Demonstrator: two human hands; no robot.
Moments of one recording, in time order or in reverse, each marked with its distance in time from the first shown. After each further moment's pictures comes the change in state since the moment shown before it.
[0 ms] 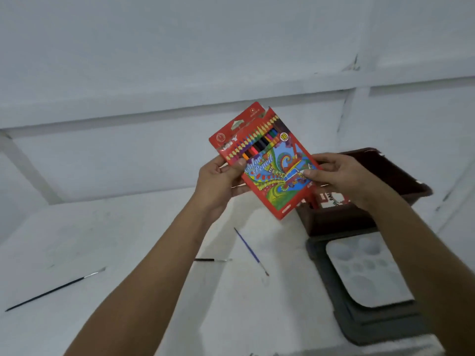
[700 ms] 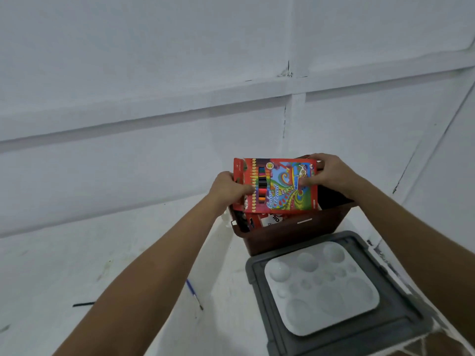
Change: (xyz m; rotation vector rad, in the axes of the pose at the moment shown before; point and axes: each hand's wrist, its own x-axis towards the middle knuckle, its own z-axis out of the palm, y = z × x) left_hand 0.106 -0.072 0.149 0.651 -0.104 -0.237; right_hand 0.062 0.058 -0.168 -0.352 0.141 0.075
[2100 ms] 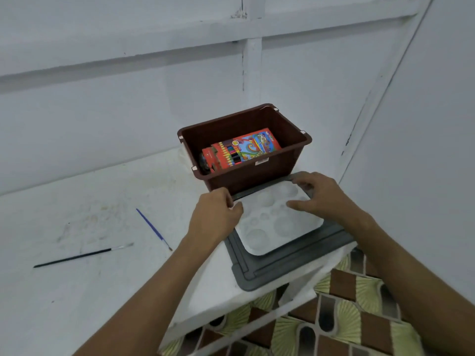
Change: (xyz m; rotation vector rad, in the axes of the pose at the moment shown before) left_hand -0.137 -0.076 0.073 0.529 0.102 0.279; right_hand -0.169 0.079 0.025 -0.456 0.086 -0.067
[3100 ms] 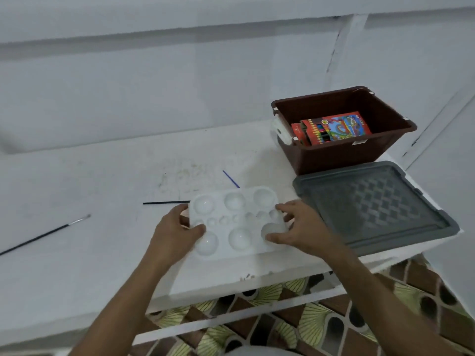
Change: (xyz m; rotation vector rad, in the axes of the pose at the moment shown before) left_hand -0.126 -0.221 -0.128 -0.352 -0.036 -0.461; right_hand -0.064 -0.184 0.156 0.181 -0.304 0.017
